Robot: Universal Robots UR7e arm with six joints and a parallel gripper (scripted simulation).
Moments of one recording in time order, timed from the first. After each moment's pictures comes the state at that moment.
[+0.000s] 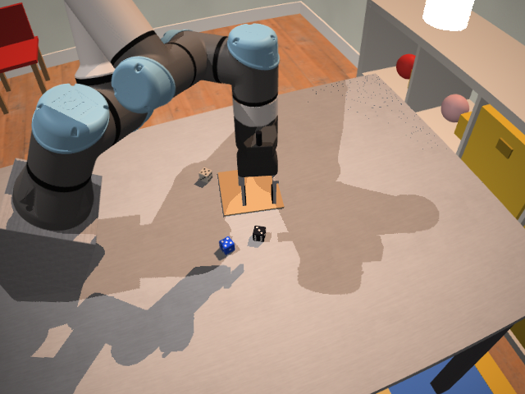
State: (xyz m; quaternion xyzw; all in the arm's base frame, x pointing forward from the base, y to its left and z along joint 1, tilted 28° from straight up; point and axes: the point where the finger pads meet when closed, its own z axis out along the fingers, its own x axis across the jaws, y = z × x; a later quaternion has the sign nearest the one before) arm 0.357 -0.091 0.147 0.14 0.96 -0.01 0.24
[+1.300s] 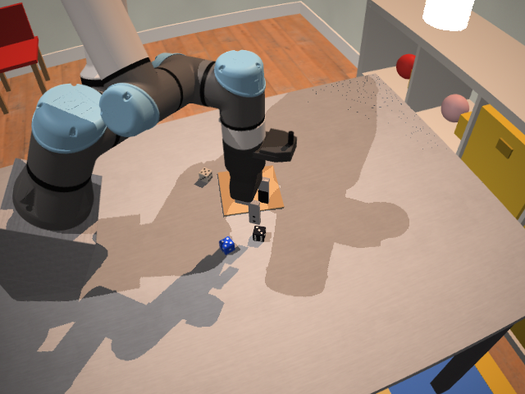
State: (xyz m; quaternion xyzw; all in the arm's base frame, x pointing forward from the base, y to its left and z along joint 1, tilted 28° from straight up) arm 0.376 -0.091 0.113 -0.42 0.87 -0.14 0.19
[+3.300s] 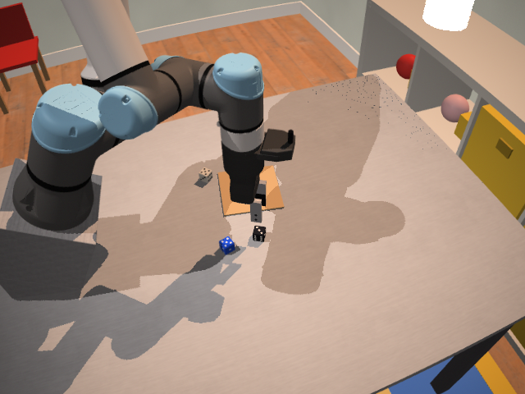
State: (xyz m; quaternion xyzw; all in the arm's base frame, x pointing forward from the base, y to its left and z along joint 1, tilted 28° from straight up) arm 0.378 -0.089 0.109 -0.47 0.85 -0.15 0.19
